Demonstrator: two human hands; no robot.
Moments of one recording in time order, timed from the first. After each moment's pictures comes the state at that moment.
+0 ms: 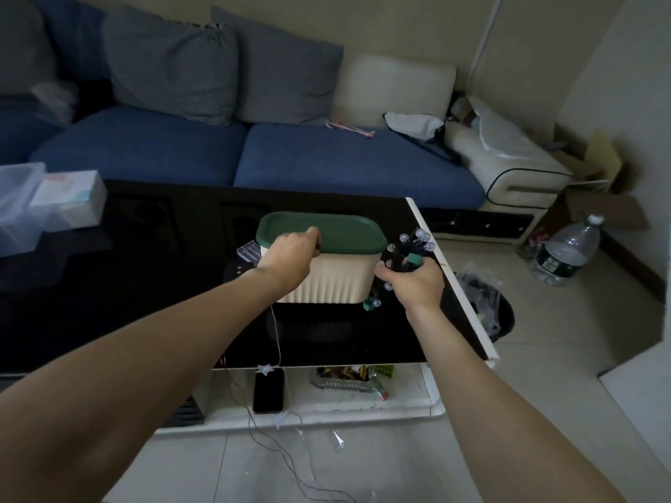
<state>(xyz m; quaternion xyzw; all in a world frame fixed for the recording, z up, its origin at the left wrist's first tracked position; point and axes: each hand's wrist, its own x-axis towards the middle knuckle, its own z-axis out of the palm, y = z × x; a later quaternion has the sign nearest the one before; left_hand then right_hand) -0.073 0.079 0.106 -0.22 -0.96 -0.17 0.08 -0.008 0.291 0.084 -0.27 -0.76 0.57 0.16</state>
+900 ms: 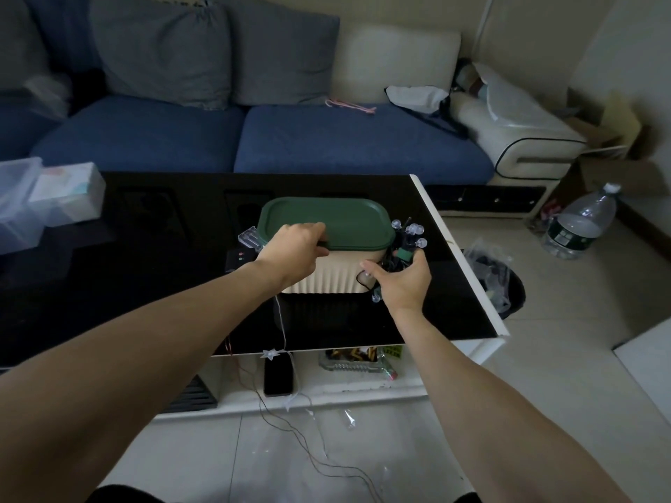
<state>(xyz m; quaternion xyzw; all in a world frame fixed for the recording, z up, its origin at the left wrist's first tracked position) -0.057 0.079 0.100 -0.26 -0.94 -0.19 0.08 -0.012 0.277 0.027 -0.20 -0.75 0.57 0.27</state>
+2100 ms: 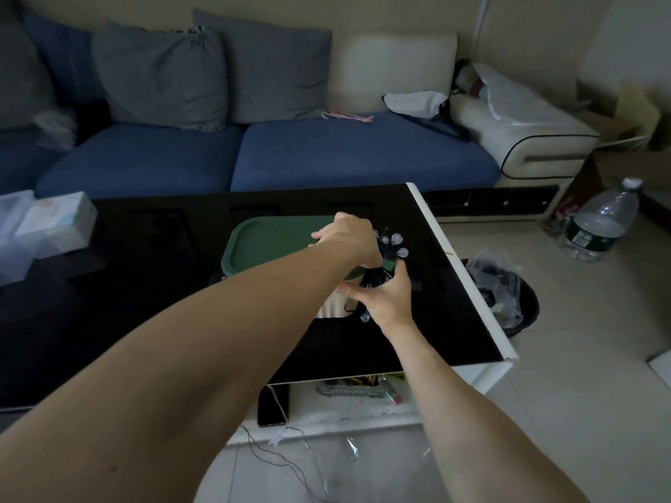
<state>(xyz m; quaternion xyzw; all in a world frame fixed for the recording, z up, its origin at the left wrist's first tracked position) -0.098 0.230 0.136 -0.12 -0.98 0.02 -0.13 -0.032 0.300 0.019 -0.10 -0.70 0.69 0.14</state>
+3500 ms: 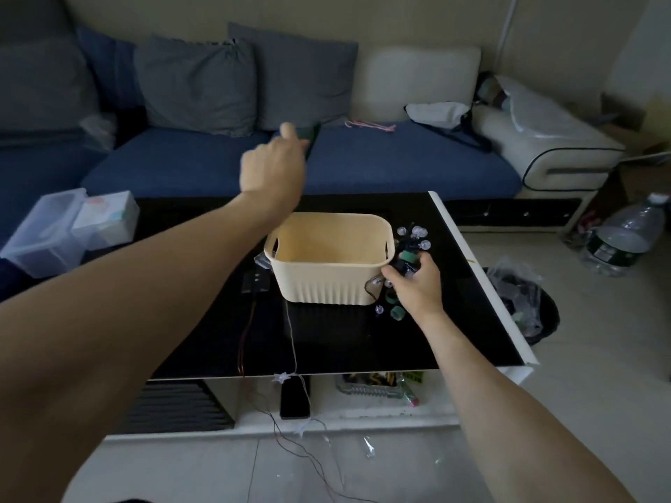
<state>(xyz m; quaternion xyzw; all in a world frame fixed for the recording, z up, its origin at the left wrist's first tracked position) -0.103 0.086 0.227 -0.06 -0.95 -0.07 0.29 -0.032 0.296 0.050 -0.12 -0.77 0.60 0.17</state>
